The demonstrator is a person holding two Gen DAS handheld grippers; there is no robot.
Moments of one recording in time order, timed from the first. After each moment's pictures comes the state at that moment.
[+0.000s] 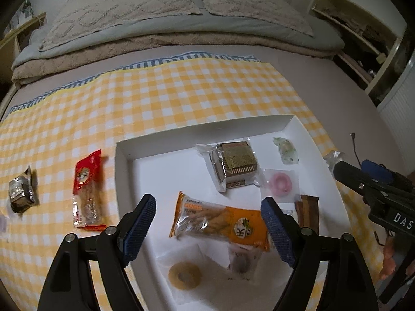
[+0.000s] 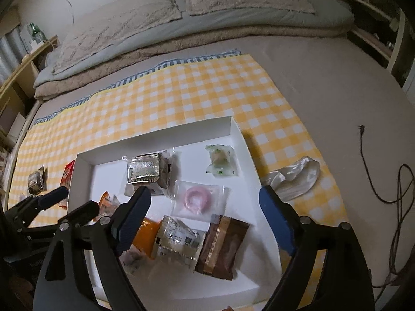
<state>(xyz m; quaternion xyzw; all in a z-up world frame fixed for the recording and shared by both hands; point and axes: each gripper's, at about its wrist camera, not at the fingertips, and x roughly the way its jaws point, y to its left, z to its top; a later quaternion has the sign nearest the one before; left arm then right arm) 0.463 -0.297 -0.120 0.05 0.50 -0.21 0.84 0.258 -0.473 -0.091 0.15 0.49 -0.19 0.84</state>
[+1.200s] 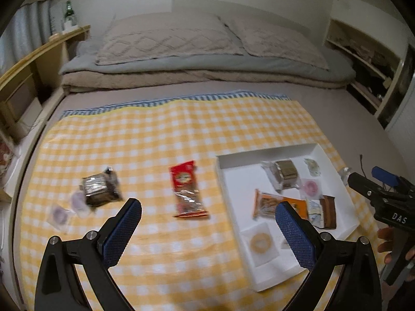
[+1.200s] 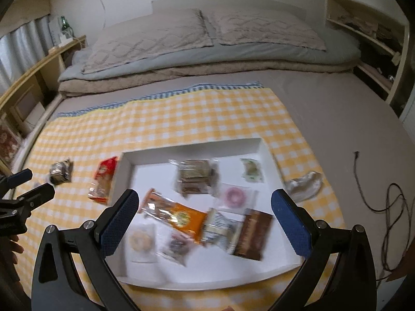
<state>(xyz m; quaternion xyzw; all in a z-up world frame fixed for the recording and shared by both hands) 0.387 -0.124 -0.009 0.04 0.44 -0.16 0.88 0.249 -0.371 -0.032 0.11 0.43 -0.15 0.88</state>
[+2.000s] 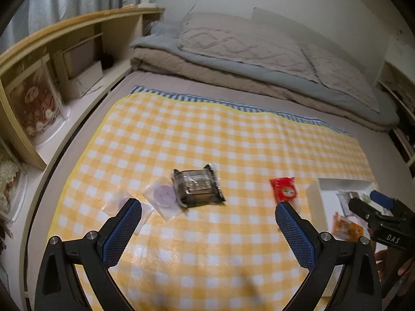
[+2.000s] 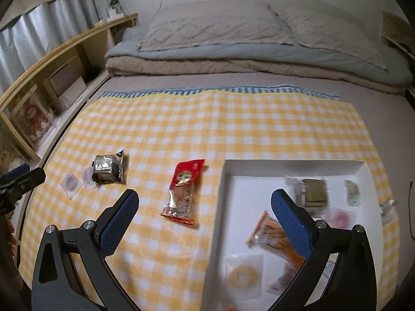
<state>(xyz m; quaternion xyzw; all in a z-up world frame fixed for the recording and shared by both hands) 0.424 0.043 -0.028 -0.04 0.44 -0.04 0.90 0.362 -0.241 -0.081 0.08 0.46 -0.04 0.88</state>
